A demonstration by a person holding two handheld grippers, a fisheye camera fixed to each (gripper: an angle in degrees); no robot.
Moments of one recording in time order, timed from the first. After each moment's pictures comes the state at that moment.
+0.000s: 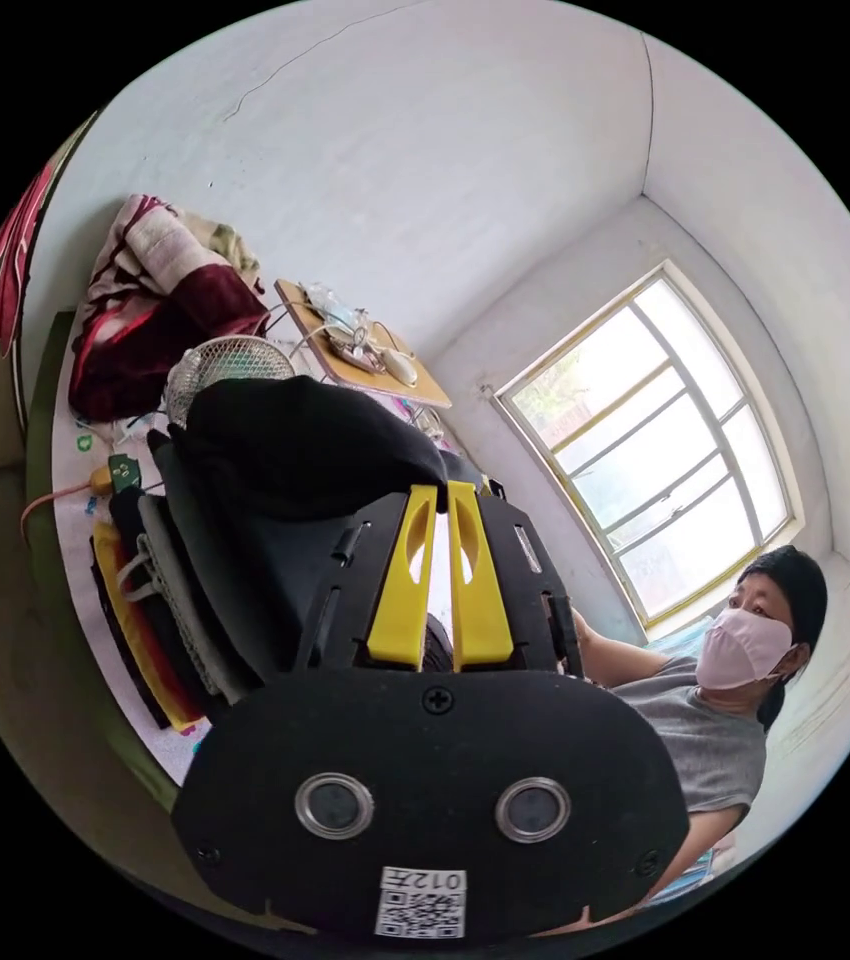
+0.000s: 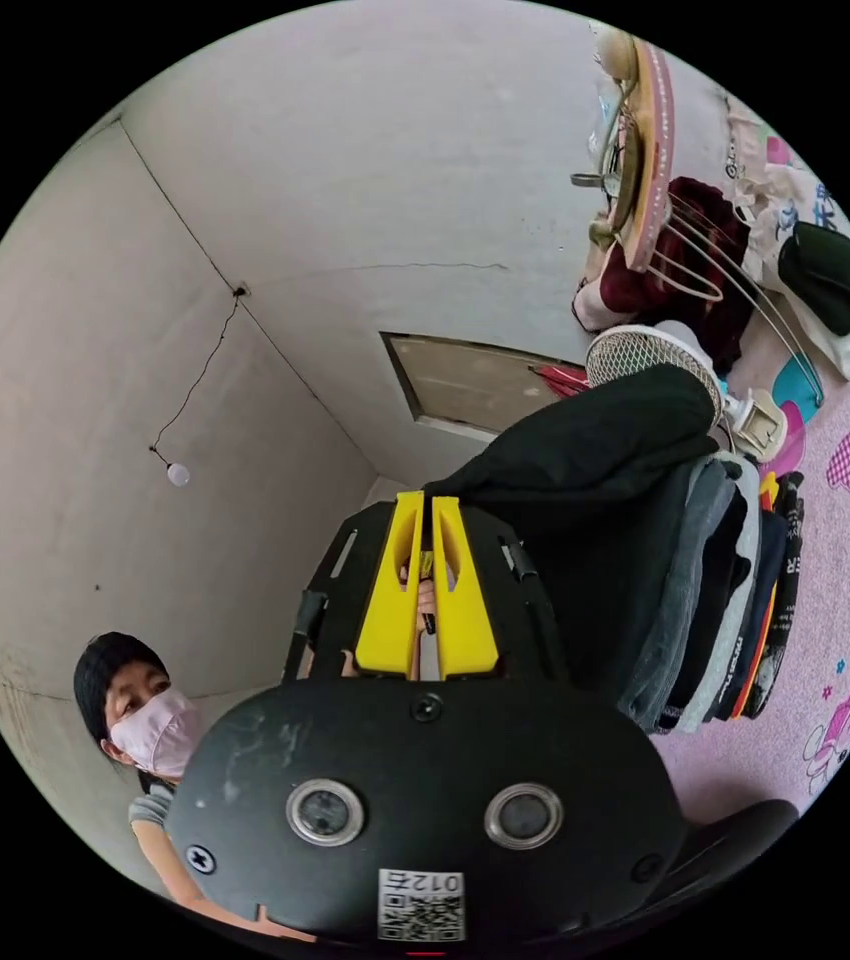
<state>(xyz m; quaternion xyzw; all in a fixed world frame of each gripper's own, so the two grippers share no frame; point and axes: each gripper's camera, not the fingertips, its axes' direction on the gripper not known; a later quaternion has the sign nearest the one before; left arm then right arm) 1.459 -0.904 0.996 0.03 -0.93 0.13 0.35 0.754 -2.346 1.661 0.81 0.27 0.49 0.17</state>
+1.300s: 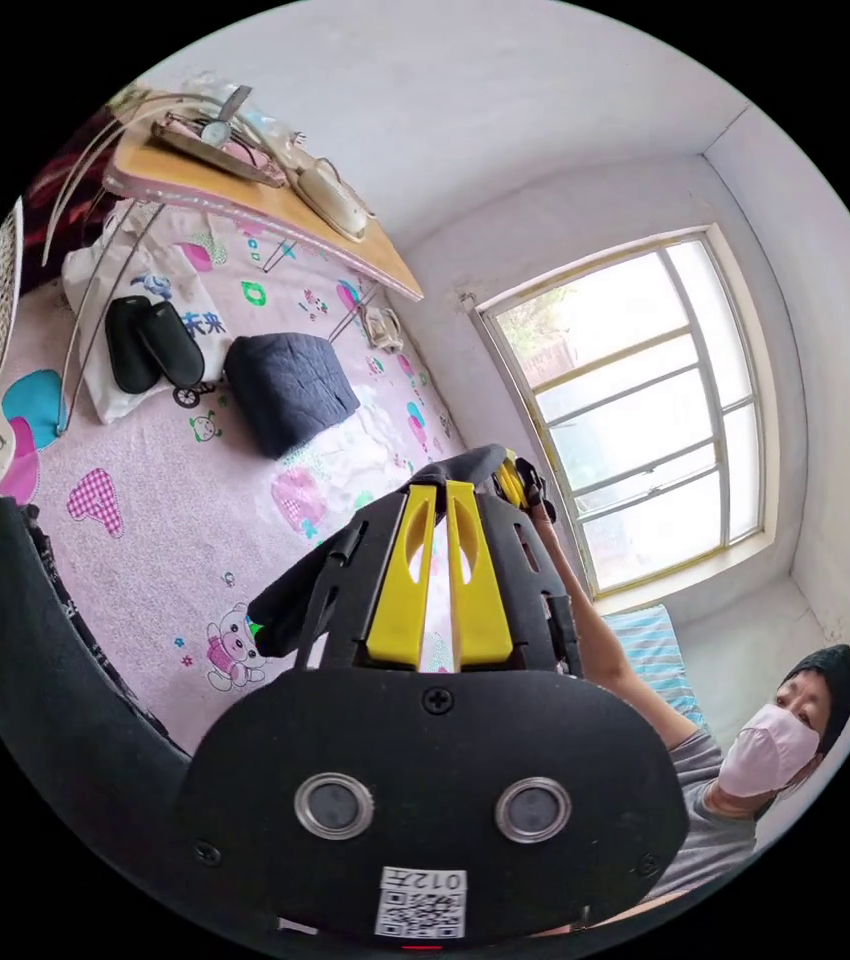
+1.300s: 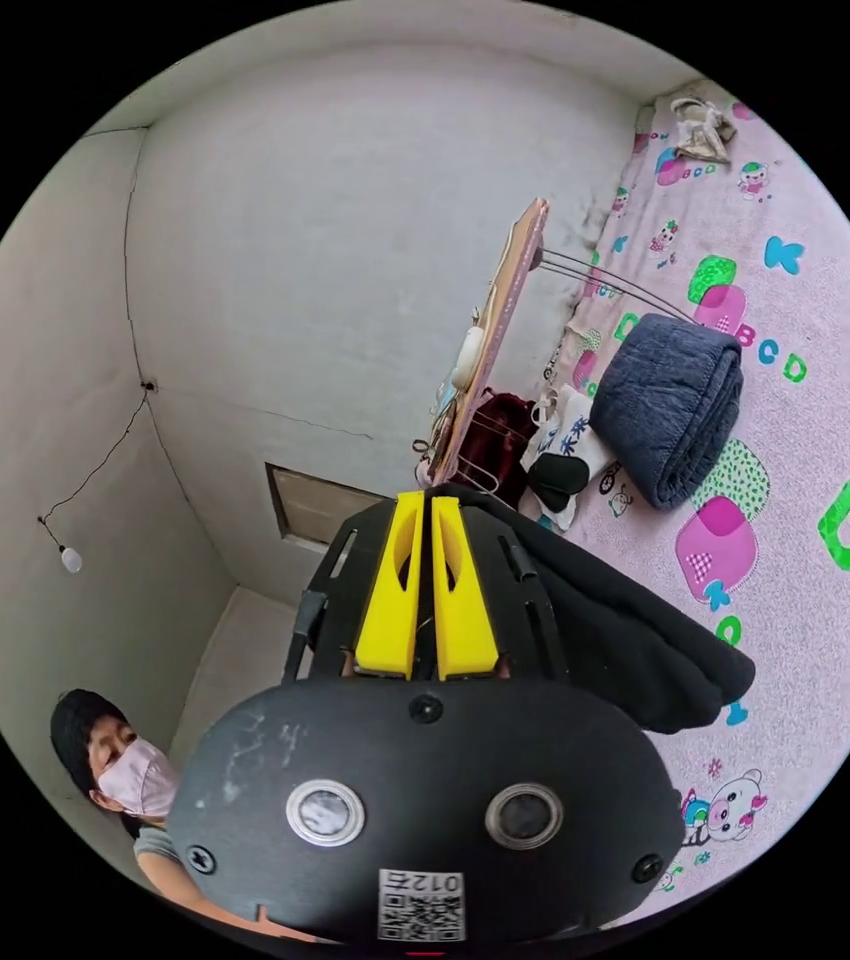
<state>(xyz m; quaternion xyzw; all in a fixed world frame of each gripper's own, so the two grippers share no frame) 1.202 -1.125 0.616 0.02 -0.90 -0.02 0.43 0.663 -2.321 1.472 0.68 0.39 0.61 -0.05</state>
